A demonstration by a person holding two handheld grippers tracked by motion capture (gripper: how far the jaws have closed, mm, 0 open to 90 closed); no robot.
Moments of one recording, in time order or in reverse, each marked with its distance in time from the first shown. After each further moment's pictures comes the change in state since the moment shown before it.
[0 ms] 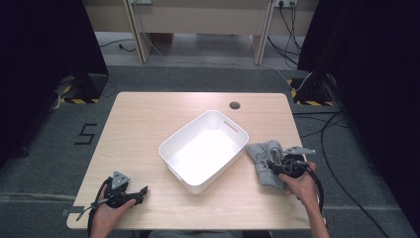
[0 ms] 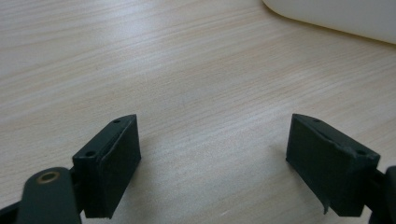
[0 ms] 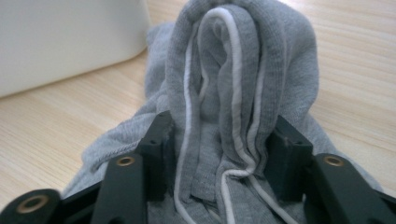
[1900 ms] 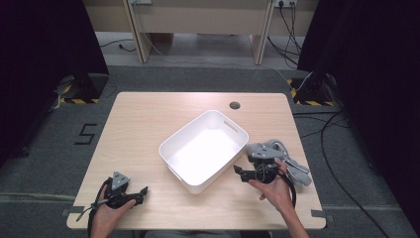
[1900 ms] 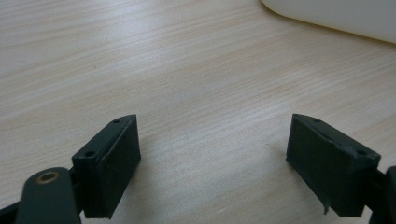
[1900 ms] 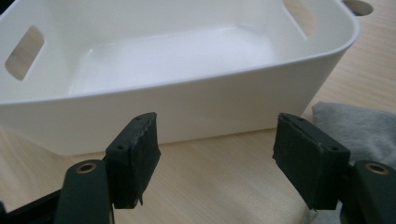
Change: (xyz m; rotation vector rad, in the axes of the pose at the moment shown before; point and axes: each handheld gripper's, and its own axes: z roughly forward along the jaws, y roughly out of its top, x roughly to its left) left arm -0.001 -0.001 -0.001 -0.001 0.000 0.002; right arm 0.101 0.029 -0.001 -0.096 0.192 -0.125
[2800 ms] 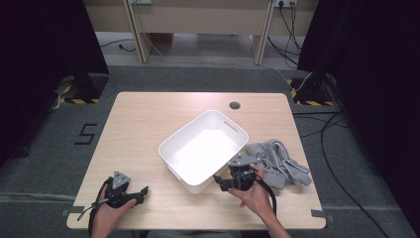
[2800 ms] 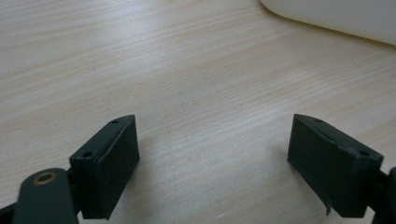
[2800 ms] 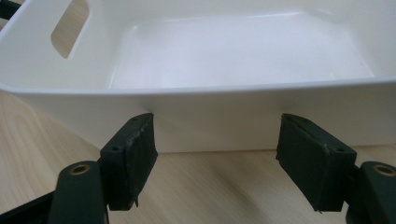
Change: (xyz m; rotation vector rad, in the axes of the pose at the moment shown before) left arm -0.001 0.001 0.002 0.003 0.002 -0.004; right arm 0.051 0.001 0.037 0.058 0.061 -0.060
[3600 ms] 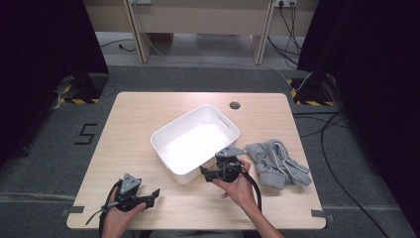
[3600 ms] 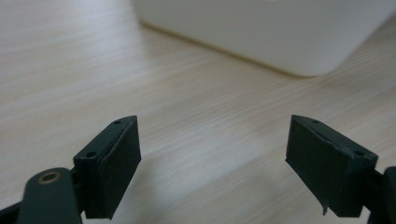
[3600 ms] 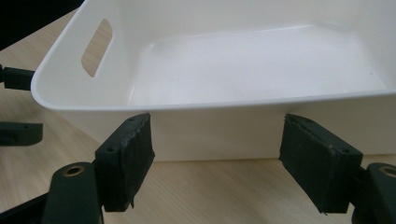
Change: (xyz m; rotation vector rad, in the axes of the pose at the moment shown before) left arm -0.042 0.012 -0.004 -0.092 -0.095 0.019; right arm 0.015 0.032 0.028 -0.057 0.004 0.081
